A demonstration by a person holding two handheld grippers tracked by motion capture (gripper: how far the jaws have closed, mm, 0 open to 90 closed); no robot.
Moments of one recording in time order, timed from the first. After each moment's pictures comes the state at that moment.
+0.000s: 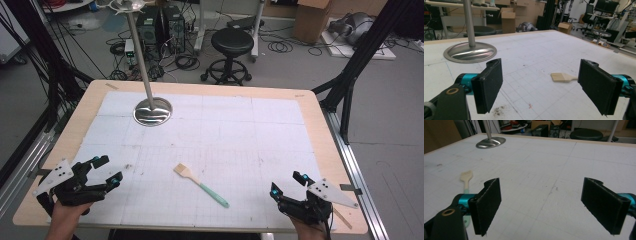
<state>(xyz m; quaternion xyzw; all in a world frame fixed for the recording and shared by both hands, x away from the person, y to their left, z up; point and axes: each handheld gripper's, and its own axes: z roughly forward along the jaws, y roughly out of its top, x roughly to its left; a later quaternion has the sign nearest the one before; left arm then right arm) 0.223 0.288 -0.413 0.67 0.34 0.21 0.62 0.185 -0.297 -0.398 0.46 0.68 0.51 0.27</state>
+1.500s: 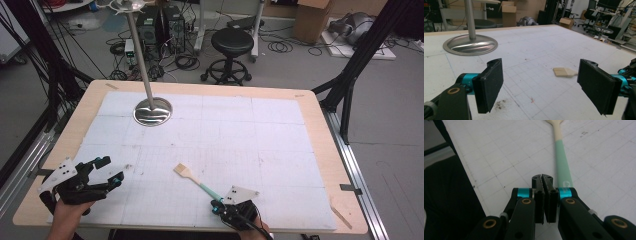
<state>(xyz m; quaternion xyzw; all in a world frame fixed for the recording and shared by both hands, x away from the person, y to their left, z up) 0.229 0.289 -0.419 0.68 0.35 0.20 0.61 0.199 -0.152 -0.451 0.30 0.85 0.41 0.10</state>
